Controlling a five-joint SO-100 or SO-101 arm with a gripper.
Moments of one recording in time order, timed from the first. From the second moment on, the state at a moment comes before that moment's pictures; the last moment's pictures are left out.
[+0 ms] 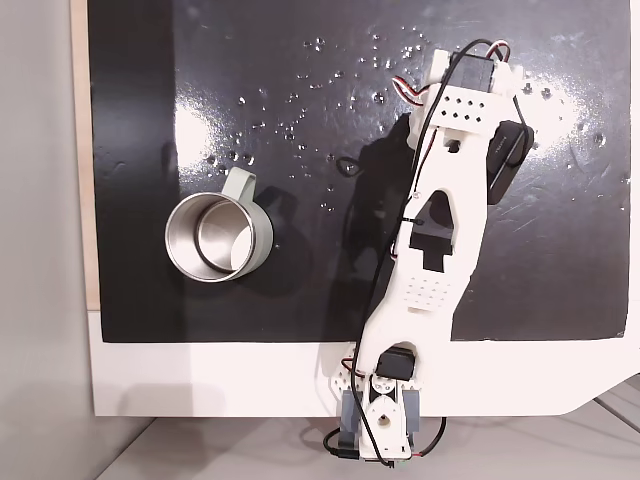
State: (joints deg) arm 11.0 45.6 40.7 94.6 19.1
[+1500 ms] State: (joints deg) arm -35.4 113.5 80.1 86.8 7.6
